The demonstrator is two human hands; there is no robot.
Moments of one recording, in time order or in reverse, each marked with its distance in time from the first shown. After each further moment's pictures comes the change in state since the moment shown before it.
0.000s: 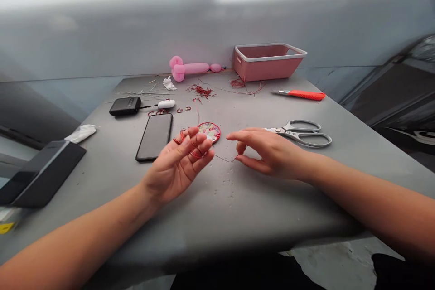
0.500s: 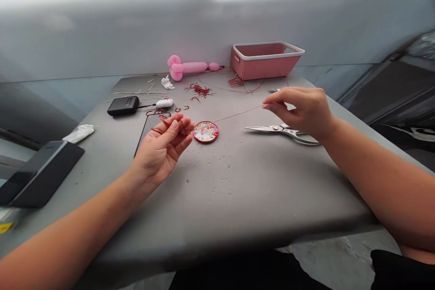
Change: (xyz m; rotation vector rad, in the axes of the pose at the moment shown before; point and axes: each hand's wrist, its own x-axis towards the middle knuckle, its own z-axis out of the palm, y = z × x) left_hand 0.020 0.018 -0.007 0.225 0.291 0.252; right_hand -0.005 0.074 -0.042 -0.327 0.489 -0.095
